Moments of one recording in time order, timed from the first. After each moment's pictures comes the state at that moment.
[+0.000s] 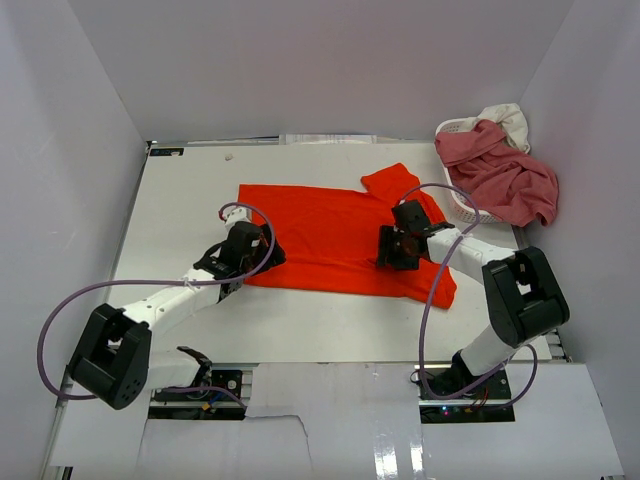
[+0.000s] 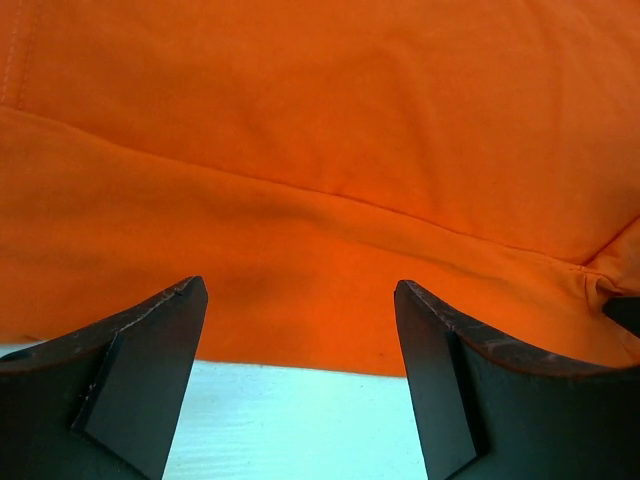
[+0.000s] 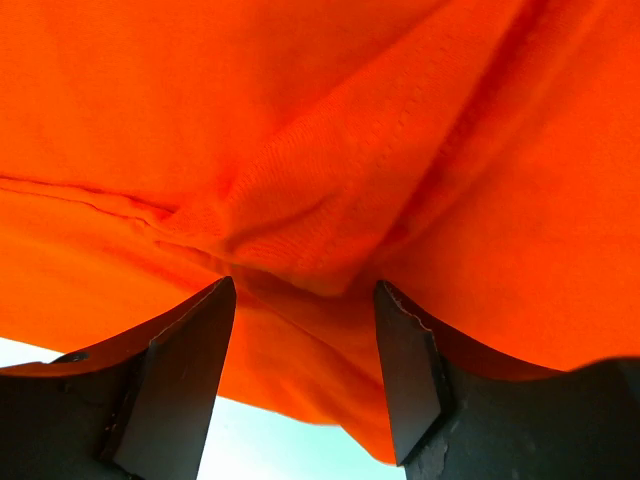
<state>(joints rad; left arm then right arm) -0.52 1.24 0.64 -0.12 -0.23 -0.74 0.44 1.57 0.88 -0.39 -0.02 0.45</state>
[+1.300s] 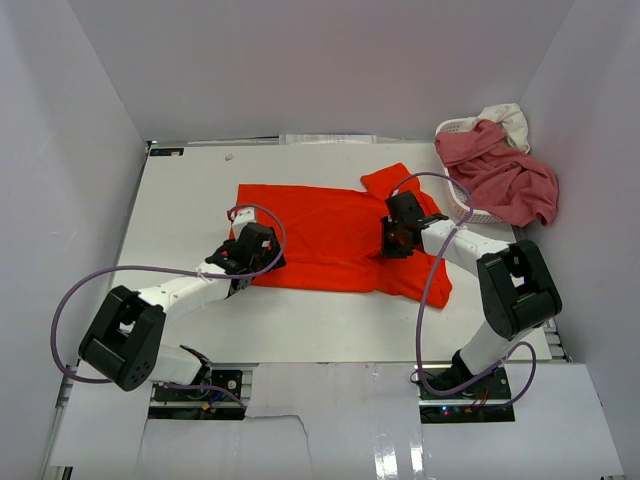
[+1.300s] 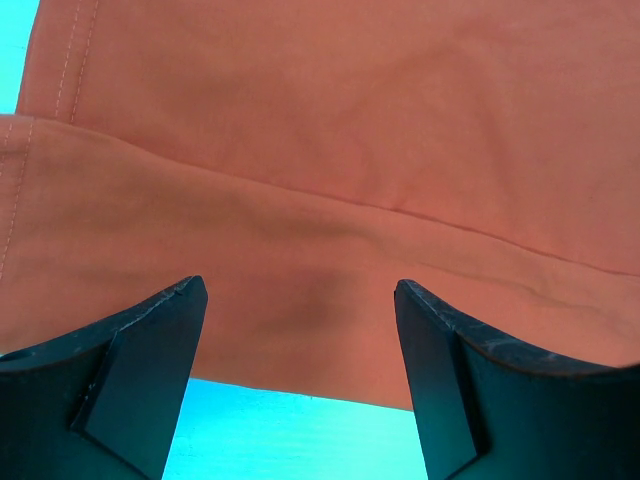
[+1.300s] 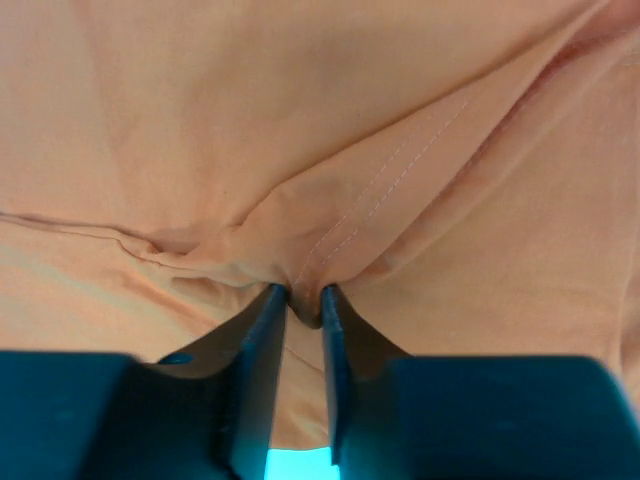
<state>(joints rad) -0.56 1.35 0.66 -0.11 -0.37 -0.67 0.46 1.64 0.98 -0.37 0.01 0.42</state>
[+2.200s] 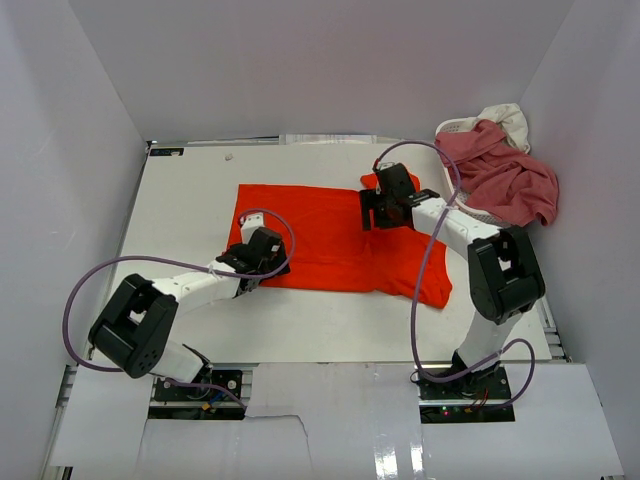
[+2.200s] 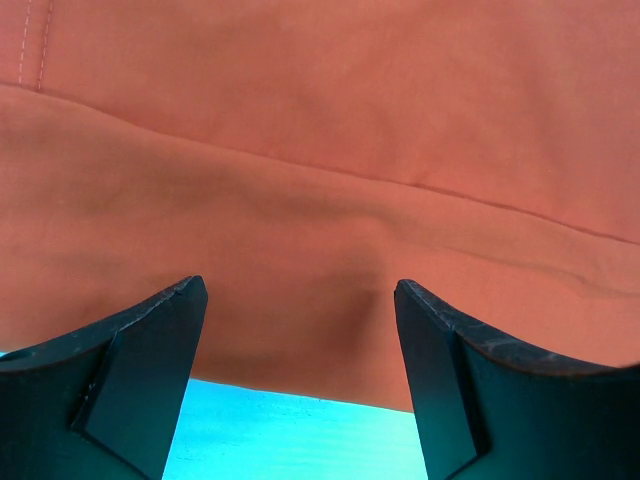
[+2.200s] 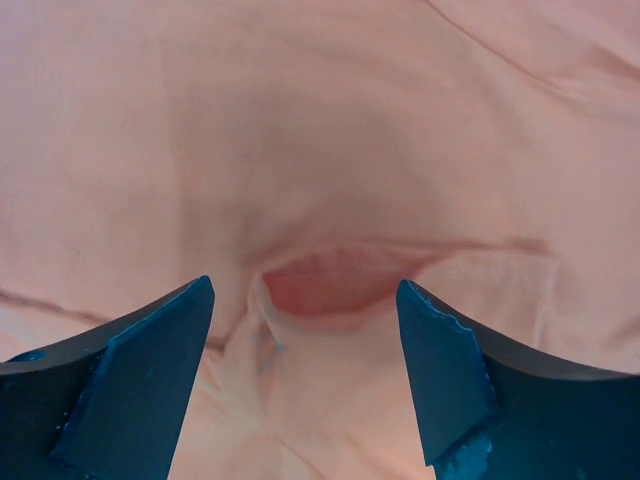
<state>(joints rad) -0.60 1.44 0.67 -0.12 -0.41 -0.67 0.47 1.78 1.25 -0.37 0.08 0.22</state>
